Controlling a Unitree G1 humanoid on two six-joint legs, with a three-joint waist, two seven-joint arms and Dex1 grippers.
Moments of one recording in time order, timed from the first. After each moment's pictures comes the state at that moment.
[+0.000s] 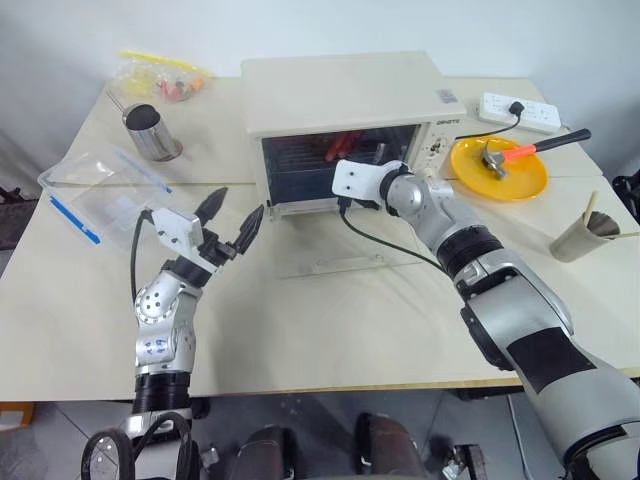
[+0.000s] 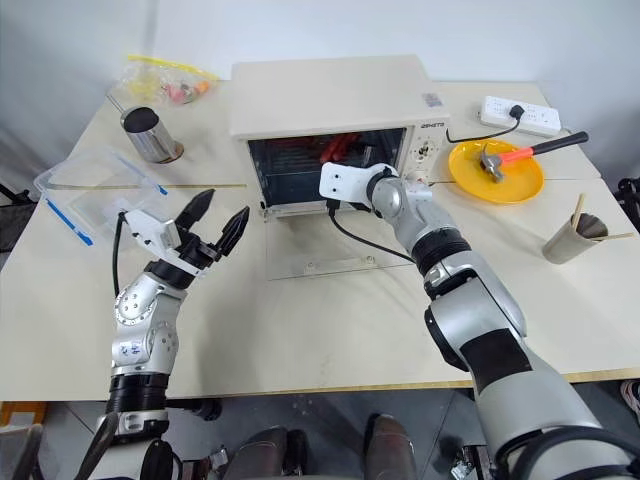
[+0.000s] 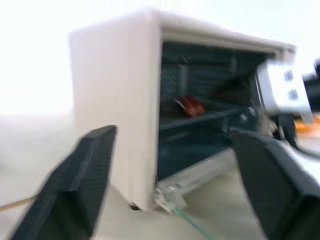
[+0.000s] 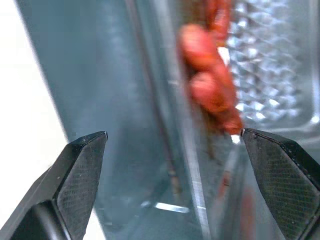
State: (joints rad) left arm -0.36 0.21 0.25 0.06 -0.34 -0.13 -0.50; right arm -1.29 -0.28 0.47 1.14 -0.57 -0.15 0.25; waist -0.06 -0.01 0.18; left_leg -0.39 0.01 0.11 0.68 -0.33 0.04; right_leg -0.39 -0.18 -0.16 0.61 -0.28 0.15
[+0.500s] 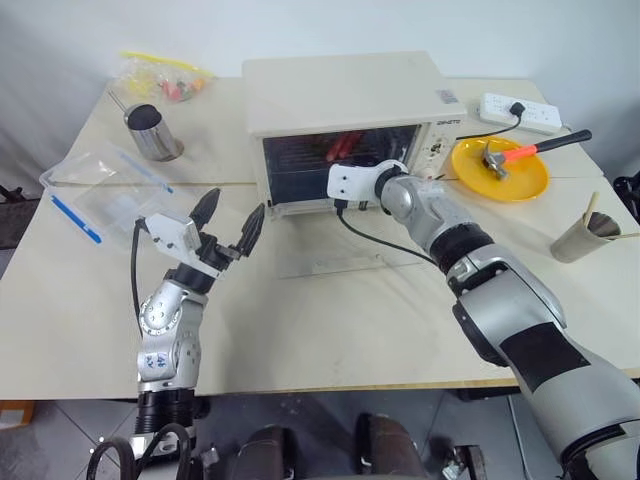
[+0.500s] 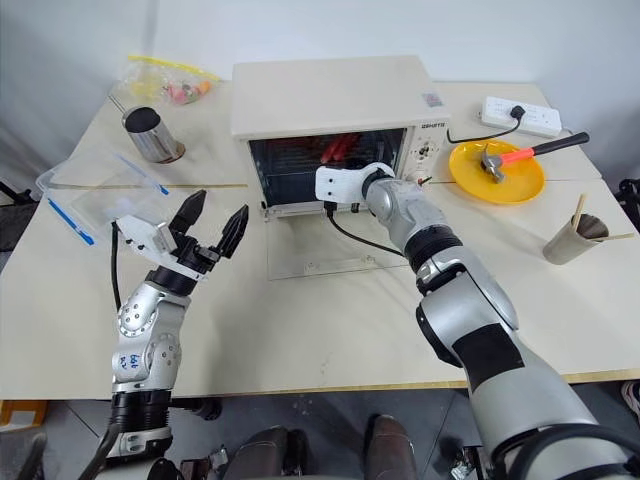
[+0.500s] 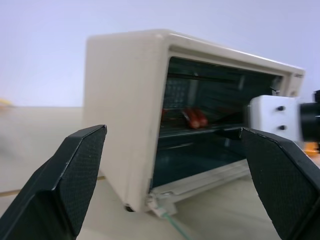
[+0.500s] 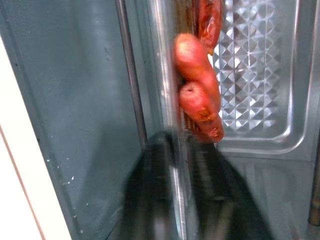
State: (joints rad) left arm -0.31 0.20 0.21 -0.04 -0.41 -0.02 -0.45; right arm -1.32 -0.26 0.54 1.20 -0.69 -0.16 0.11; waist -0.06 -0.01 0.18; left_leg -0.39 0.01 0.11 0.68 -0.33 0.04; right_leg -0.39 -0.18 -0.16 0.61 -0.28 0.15
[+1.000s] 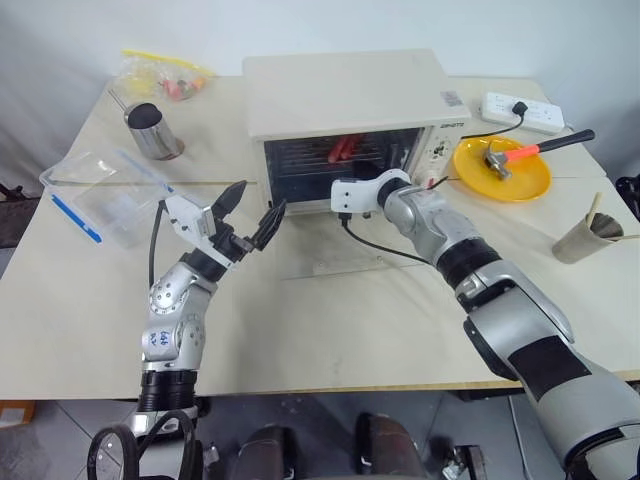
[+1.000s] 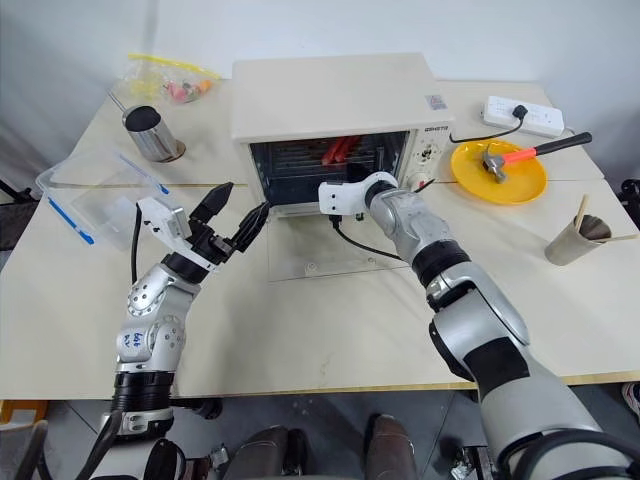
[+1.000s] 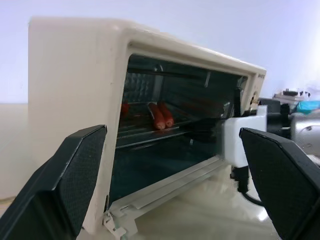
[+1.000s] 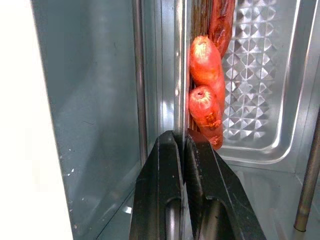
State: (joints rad) left arm -0.42 0.23 0.18 0.05 -0.45 0.04 -0.55; right arm -1.19 -0.33 0.55 0.98 -0.75 -0.14 0.07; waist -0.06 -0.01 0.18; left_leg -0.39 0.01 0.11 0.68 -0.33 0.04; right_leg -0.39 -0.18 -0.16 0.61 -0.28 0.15
